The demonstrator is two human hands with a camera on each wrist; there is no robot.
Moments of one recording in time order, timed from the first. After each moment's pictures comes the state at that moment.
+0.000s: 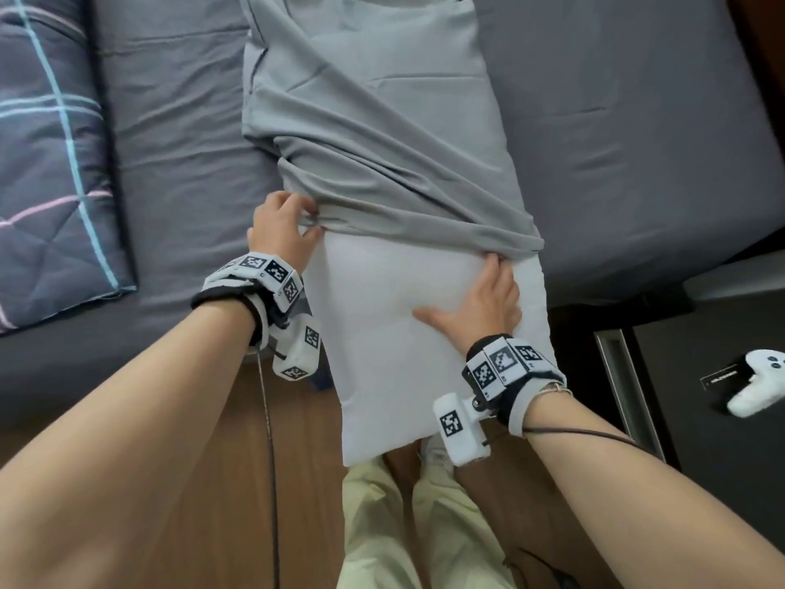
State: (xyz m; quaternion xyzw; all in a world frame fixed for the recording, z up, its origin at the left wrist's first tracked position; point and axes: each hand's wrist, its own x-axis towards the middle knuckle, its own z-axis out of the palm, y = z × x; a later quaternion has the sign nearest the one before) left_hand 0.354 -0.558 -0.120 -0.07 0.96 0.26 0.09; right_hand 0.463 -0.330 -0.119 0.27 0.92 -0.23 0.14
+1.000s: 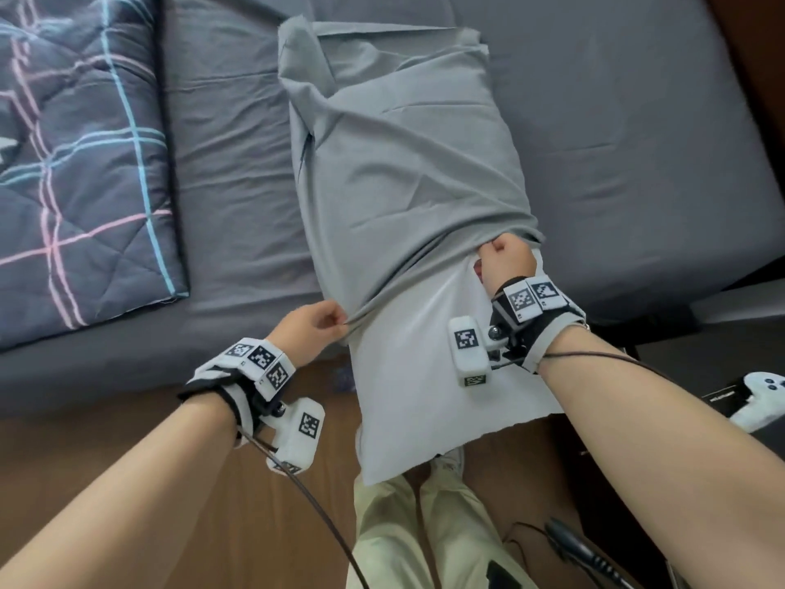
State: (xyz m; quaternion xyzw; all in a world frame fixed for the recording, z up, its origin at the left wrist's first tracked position) left_hand 0.445 -0.591 -0.081 -0.02 0.87 0.35 0.34; right_hand 0.389 -0.321 -0.083 0.32 0.83 -0.45 0.06
